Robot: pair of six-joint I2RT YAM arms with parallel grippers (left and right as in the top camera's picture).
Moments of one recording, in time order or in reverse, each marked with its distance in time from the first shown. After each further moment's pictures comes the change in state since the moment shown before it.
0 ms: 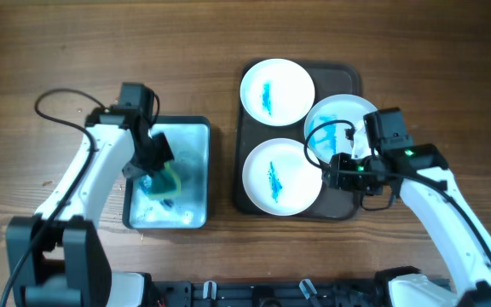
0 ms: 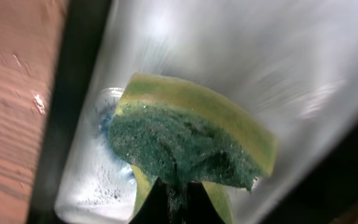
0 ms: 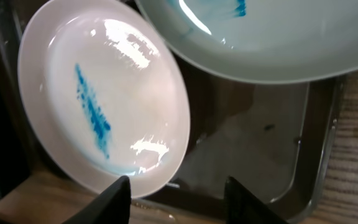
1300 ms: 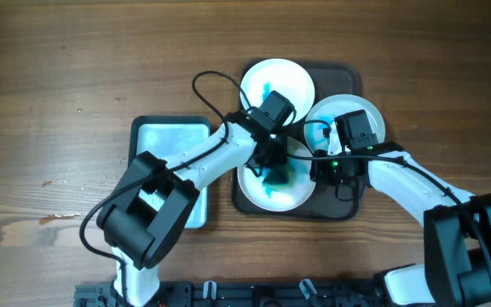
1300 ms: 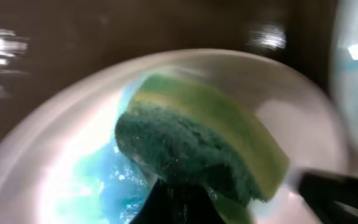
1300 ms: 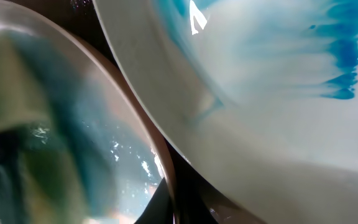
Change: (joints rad) left arm -0.613 0.383 0.217 0.359 0.118 -0.206; right arm 0.073 0.284 -0.098 0.415 -0.003 0.059
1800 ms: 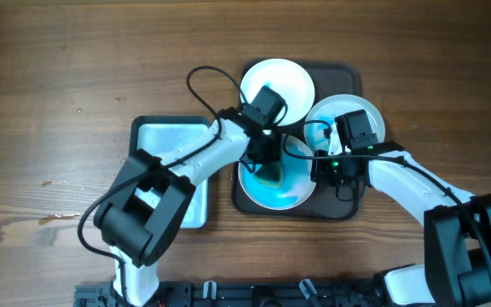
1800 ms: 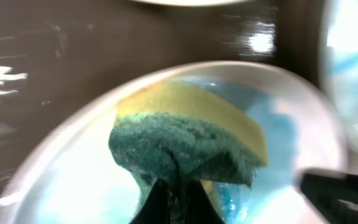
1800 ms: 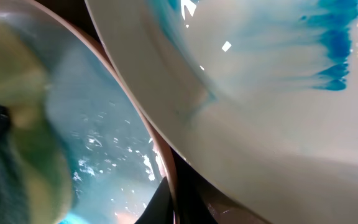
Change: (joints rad) left arm 0.029 0.000 -0.017 0.073 0.102 0.107; right arm 0.001 0.000 0.004 -0.014 0.002 0.007
